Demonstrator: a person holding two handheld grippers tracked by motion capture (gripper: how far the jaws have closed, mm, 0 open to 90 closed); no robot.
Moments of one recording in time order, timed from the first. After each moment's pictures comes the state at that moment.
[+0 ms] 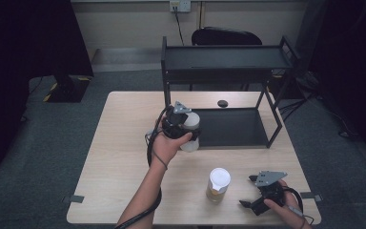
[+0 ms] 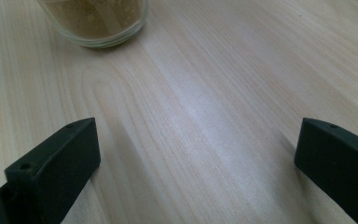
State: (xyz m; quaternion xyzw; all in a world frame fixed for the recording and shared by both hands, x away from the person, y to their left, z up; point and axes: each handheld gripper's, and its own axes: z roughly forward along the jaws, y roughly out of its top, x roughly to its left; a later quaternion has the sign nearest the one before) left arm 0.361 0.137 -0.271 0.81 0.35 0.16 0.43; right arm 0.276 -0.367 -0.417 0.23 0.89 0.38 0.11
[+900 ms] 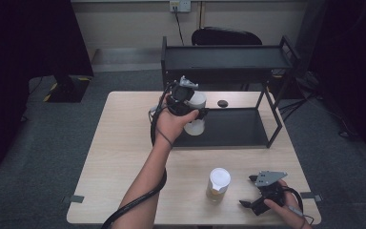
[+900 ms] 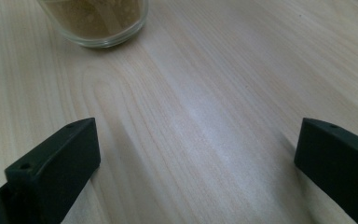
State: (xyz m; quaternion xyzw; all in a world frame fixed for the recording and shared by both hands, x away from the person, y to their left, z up) left arm 0.381 0.123 -0.202 0.81 0.35 0.16 0.43; right arm 0.277 -0.367 -0.417 0.23 0.89 0.38 0.11
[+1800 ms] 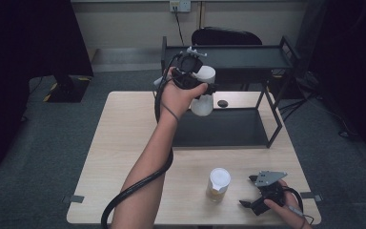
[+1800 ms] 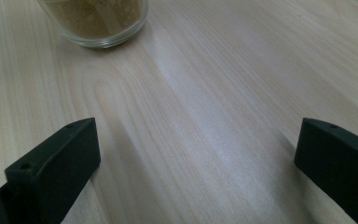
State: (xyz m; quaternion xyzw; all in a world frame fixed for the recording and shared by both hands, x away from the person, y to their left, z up) left arm 0.389 0.110 -0.131 0.81 0.35 0.16 0.45; right arm 0.277 -0.367 -0.417 0.23 0.89 0.38 0.11
